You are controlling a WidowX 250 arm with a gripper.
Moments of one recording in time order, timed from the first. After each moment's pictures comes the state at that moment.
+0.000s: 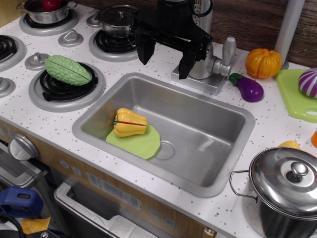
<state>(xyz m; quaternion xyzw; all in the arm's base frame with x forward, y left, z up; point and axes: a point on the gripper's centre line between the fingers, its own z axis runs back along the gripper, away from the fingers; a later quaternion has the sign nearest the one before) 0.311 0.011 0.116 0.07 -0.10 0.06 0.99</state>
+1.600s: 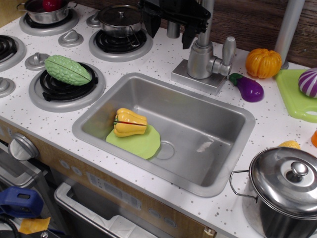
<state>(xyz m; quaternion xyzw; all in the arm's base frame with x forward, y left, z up) 0.378 0.046 0.117 0.08 -0.21 0.05 0.97</state>
